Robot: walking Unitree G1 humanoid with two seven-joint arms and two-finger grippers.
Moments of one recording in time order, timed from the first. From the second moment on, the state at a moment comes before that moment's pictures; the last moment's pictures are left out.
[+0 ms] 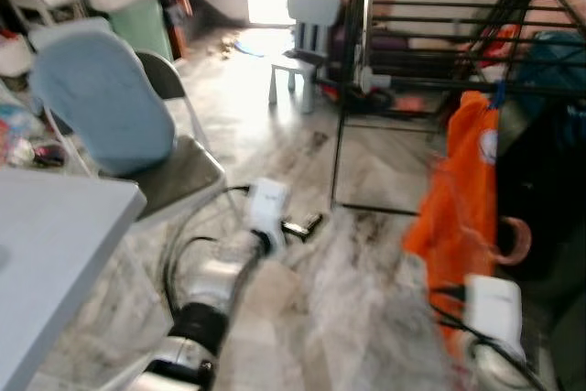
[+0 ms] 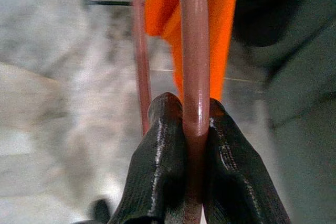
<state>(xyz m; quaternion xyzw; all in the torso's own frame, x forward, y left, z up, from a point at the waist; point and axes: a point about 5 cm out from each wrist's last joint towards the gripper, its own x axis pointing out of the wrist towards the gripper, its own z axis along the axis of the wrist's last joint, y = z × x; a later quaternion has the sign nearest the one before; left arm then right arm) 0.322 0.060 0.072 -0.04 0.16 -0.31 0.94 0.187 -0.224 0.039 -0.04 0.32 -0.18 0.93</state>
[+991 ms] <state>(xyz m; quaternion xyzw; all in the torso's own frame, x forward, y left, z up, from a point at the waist) 0.307 0.150 0.052 0.05 0.22 -0.18 0.96 0.210 -0.208 0.058 -0.03 0.28 -0.04 0.96</state>
